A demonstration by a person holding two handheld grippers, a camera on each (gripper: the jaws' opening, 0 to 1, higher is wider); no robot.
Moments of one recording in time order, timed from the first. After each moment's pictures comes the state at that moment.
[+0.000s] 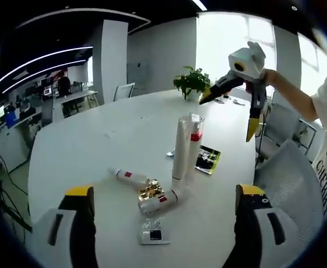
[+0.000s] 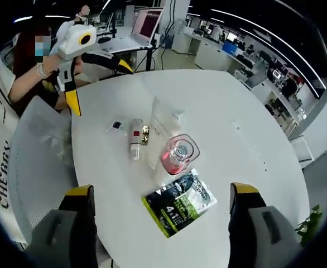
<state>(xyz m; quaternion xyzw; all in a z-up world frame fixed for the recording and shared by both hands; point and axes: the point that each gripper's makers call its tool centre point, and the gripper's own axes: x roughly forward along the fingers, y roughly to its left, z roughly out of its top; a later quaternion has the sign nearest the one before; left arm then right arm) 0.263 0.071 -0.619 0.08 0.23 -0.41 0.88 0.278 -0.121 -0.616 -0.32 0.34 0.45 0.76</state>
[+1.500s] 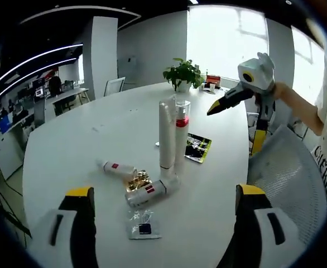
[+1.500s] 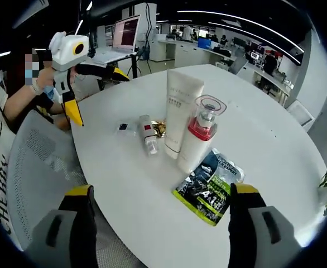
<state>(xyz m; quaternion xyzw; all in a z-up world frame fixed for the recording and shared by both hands) 0.246 0.057 -0.645 0.11 0.25 -0.43 0.86 0.222 -0.115 -0.657 -0.21 0.35 0.41 0.82</state>
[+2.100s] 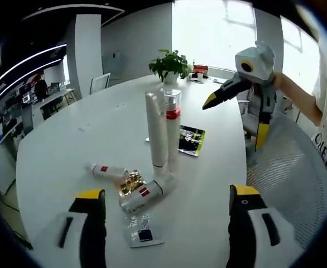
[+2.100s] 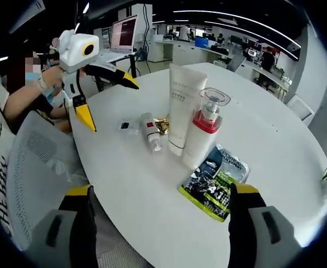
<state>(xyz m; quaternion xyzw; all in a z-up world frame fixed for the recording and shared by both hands) 0.252 0.038 -0.663 0.16 0.27 -0.48 0.82 0.213 -0.112 -0.666 -0.19 0.35 0.40 0.82</state>
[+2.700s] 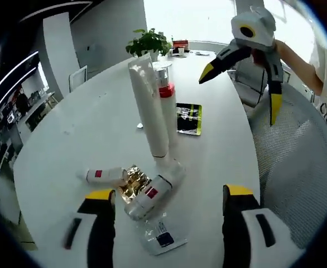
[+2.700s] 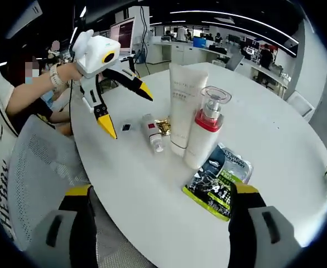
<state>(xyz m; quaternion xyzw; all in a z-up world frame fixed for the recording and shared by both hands) 0.272 0.021 -0.695 0.26 0.30 -0.52 0.76 0.211 -0.109 -0.669 -0.18 0.35 0.40 0.83</state>
